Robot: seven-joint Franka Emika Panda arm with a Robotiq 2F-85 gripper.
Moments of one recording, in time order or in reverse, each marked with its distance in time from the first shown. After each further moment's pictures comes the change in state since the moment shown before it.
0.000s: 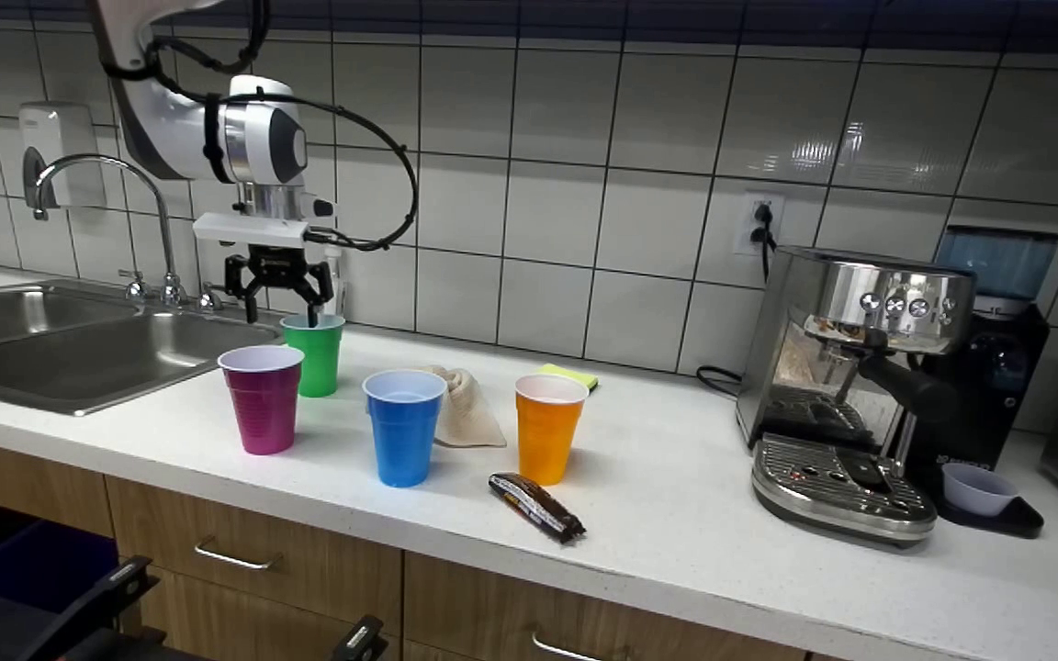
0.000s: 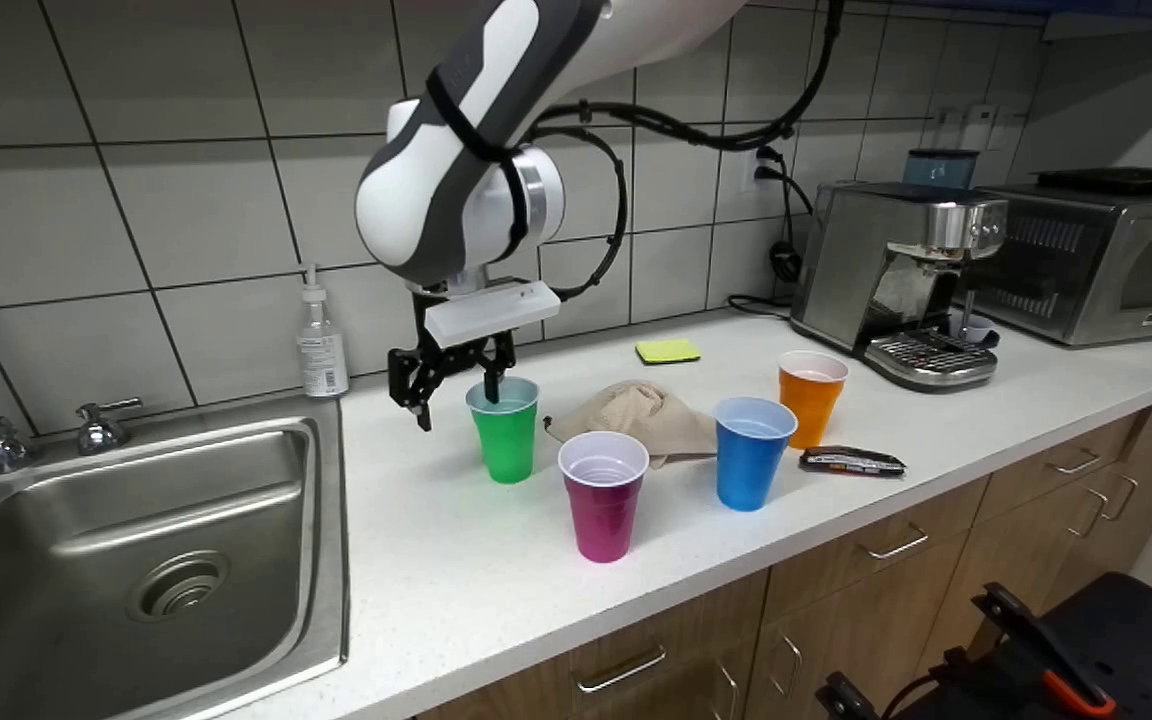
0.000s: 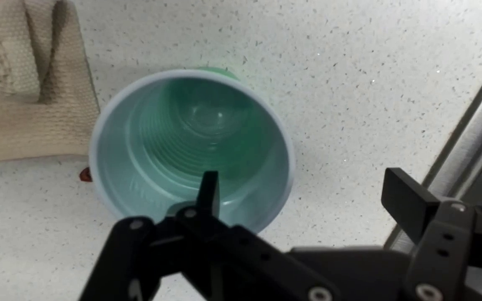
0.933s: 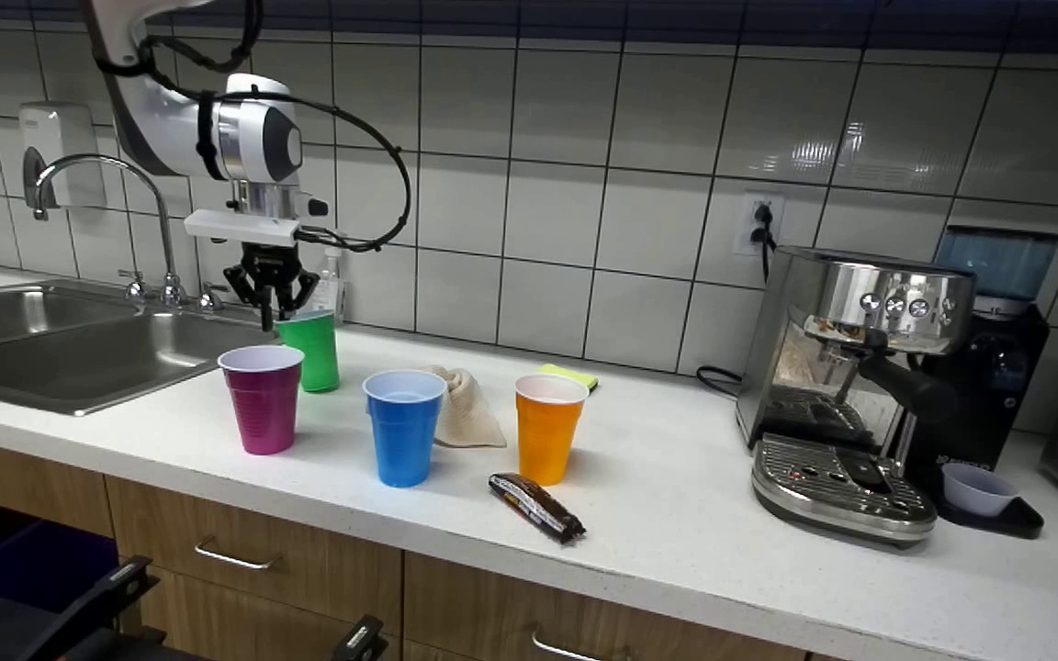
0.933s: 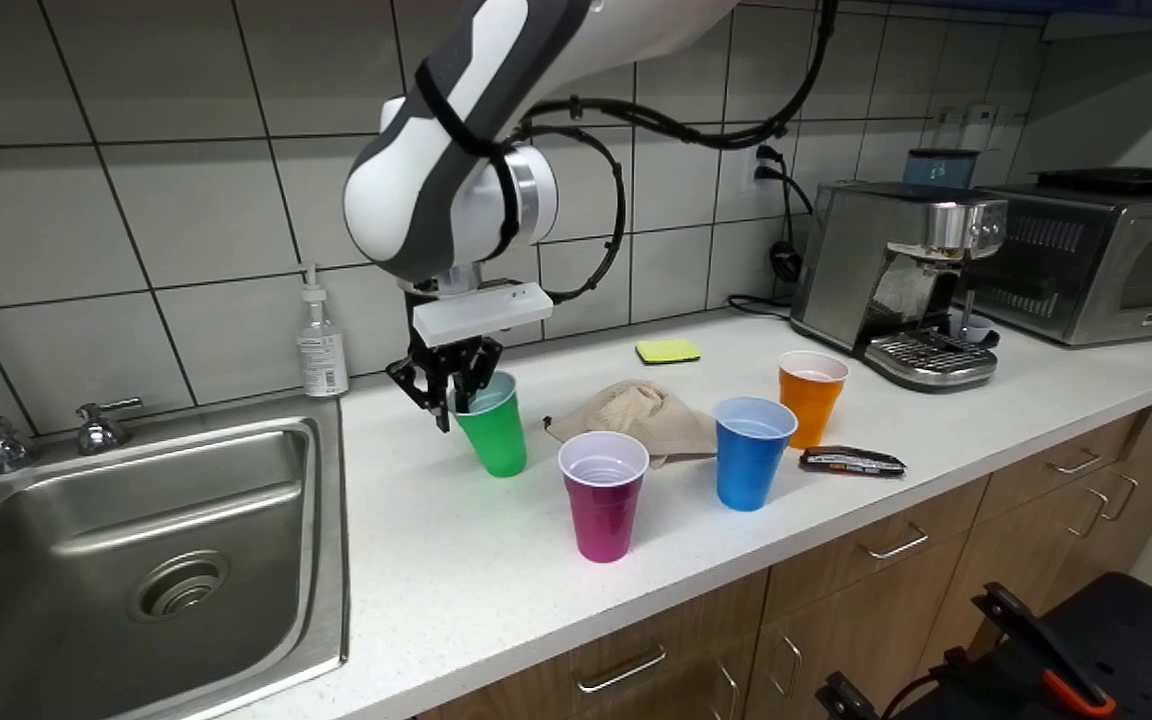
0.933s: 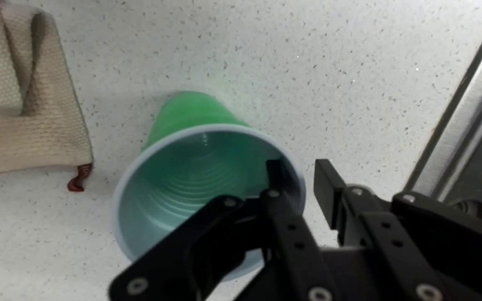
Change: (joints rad) arm 0.012 0.000 -0.001 0.008 0.031 -0.012 0.024
